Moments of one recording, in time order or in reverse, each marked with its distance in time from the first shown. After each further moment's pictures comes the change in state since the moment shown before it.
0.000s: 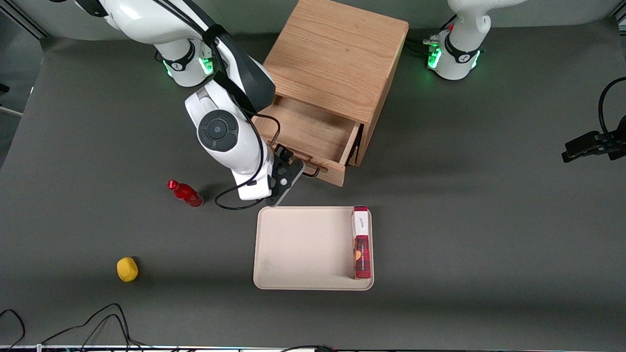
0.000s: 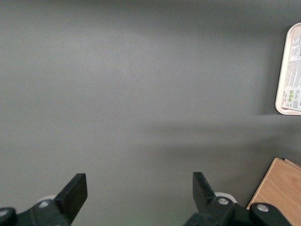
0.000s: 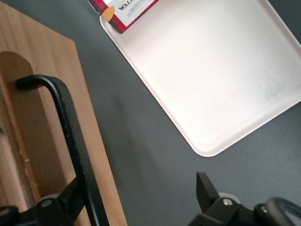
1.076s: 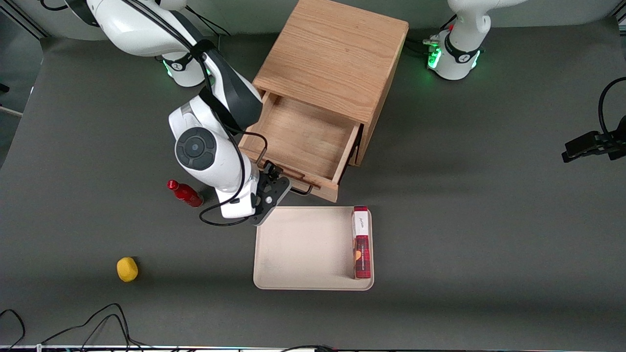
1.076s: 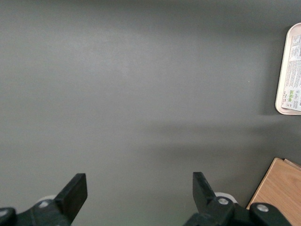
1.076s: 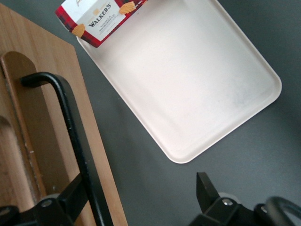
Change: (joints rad) arm -0.055 0.055 -0.001 0.093 -0.004 0.000 -0.034
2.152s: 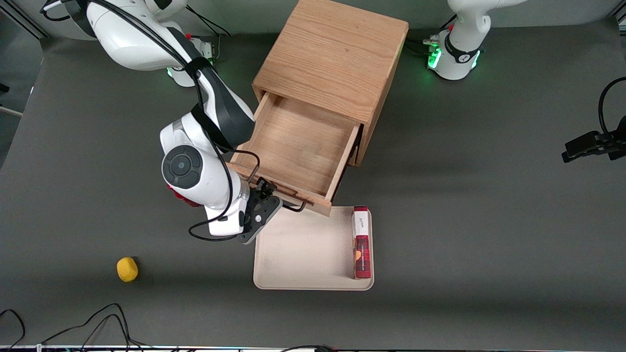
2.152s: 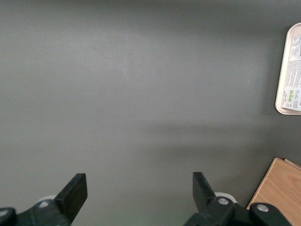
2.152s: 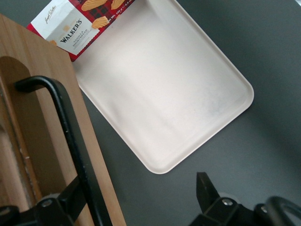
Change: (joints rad) arm -0.019 0.072 -0.021 0.093 -0.005 0.014 -0.003
